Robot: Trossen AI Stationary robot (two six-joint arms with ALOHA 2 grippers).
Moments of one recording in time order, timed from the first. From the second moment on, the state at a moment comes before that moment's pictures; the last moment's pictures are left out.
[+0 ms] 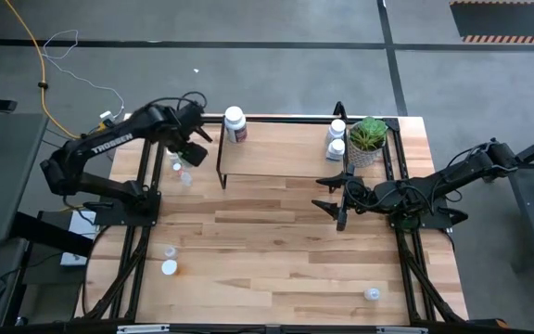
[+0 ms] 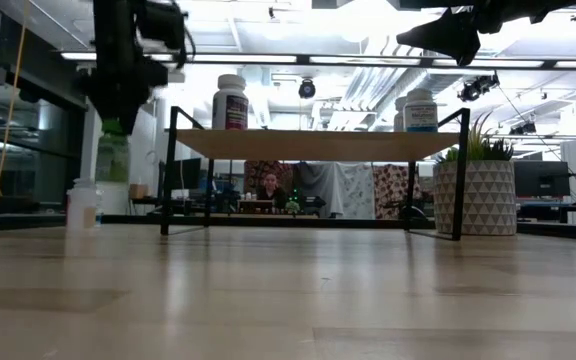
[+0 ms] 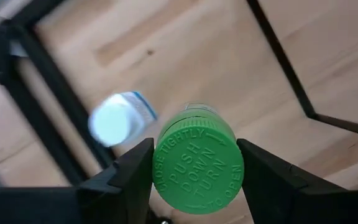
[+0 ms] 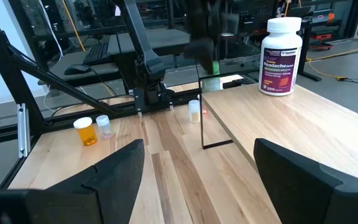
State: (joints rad) left arm 0.74 1.26 1.13 -1.28 -0.19 -0.37; right arm 0.33 0.94 0.51 0.30 0.55 0.17
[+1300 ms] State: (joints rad) left arm 0.29 1.74 1.98 -1.51 -0.31 -0.33; right arm 0.33 0.94 0.51 0.30 0.55 0.17
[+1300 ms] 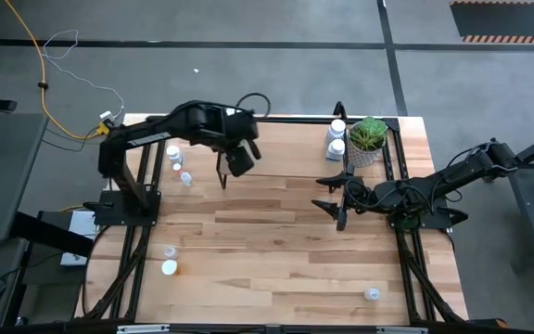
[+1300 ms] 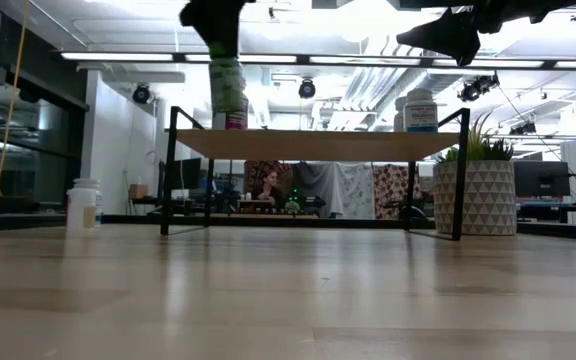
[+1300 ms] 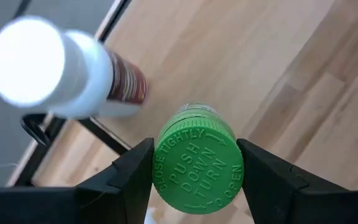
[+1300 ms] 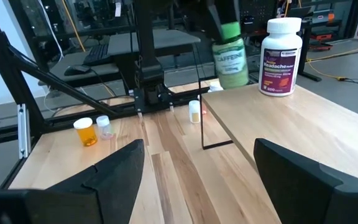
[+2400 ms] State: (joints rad) left arm 0.42 1.81 1.93 -1.47 -0.23 0.23; right arm 0.33 0.94 0.51 0.29 0.55 0.18
